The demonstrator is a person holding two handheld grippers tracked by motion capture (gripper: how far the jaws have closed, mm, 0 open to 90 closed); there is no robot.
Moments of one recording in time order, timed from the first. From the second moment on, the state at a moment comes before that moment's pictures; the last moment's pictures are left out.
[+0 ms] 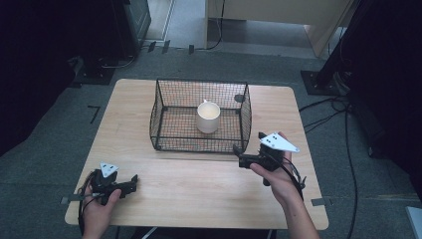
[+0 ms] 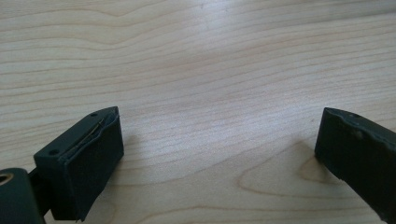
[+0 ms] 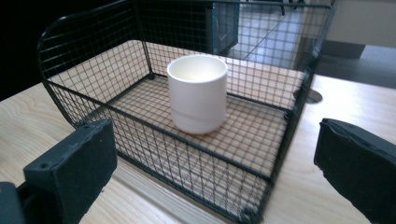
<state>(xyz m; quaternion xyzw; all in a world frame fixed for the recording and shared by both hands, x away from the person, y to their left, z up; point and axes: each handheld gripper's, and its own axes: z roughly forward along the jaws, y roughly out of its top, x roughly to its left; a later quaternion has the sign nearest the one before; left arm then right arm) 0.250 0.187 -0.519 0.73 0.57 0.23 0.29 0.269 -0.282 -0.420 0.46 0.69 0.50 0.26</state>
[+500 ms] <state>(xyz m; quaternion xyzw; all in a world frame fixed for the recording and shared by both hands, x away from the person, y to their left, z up) 0.250 0.187 -0.519 0.73 0.57 0.23 0.29 0.247 -0.327 -0.450 0.51 0.66 0.48 0.26</state>
